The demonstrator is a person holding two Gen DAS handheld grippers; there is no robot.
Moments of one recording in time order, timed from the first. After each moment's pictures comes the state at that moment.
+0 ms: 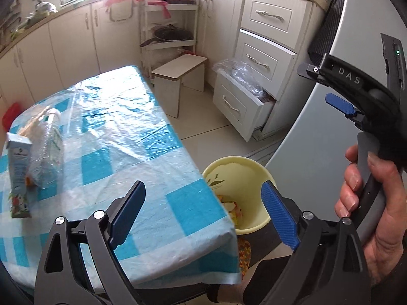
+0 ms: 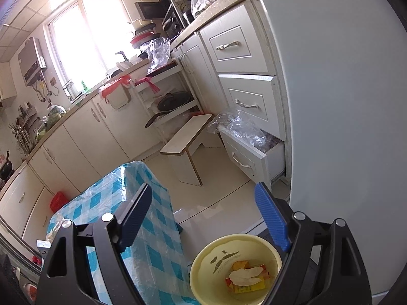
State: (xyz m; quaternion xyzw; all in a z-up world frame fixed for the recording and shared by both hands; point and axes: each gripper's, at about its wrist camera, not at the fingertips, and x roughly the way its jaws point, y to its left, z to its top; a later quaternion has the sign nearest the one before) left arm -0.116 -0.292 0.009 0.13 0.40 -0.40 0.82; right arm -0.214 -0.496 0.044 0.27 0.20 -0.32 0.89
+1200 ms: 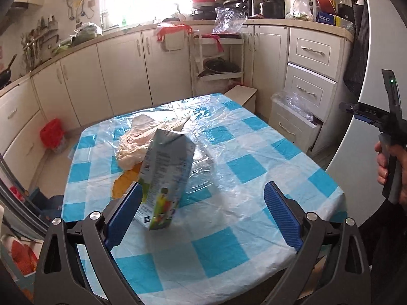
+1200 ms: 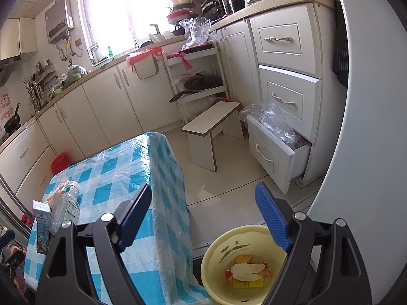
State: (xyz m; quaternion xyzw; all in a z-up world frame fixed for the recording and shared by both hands) left arm -0.012 -0.101 0.027 0.14 0.31 -0.34 0.88; right arm -0.162 -0.443 0.035 0.20 0.25 -0.27 0.91
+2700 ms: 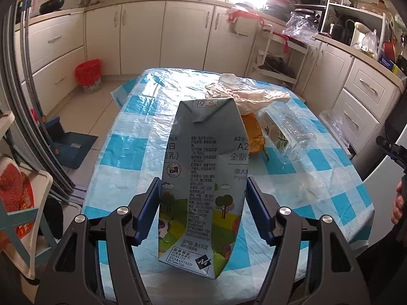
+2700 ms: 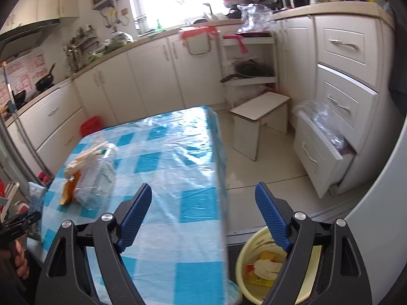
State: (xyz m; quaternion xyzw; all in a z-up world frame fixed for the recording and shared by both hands) left arm 0.033 0.014 -0.028 0.01 0.38 -0.23 0.90; right arm -0.113 -0.364 0.026 0.14 0.29 -0.13 0.94
